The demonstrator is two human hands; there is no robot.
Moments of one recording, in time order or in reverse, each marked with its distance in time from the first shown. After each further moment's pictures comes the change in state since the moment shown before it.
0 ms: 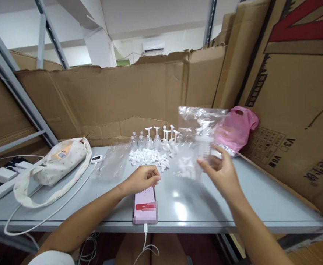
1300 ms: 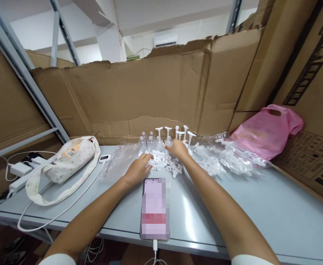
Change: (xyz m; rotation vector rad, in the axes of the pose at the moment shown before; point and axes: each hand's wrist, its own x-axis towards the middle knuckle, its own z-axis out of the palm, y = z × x) left_hand 0.028 -0.060 -0.043 0.710 0.313 0.013; right_hand 0.120 0.016 0.169 -0.933 -0.349 -0.161
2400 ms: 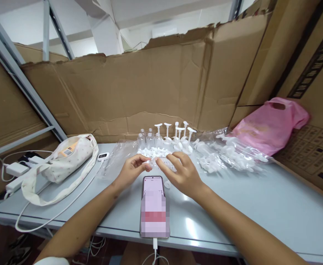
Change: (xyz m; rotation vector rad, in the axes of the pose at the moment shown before) left_hand -0.024 0.013 -0.018 -1.030 0.151 -0.010; right_hand -0.118 0.005 -0.015 -0.082 0.864 -0.981
